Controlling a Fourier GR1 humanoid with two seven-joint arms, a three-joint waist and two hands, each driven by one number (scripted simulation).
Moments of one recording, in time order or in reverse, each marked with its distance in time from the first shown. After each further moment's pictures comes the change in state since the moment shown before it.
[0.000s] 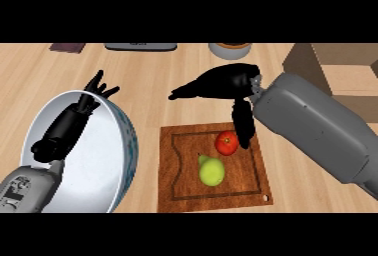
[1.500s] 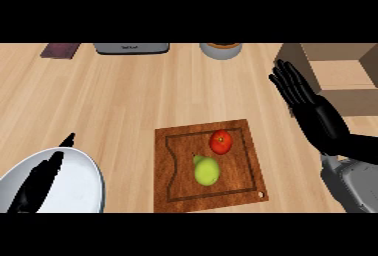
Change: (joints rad) left arm 0.337 0.088 0.022 0.144 0.021 0.092 0.085; right arm 0.778 -0.041 -0.472 -0.407 -0.530 -0.680 -0.213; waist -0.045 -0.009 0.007
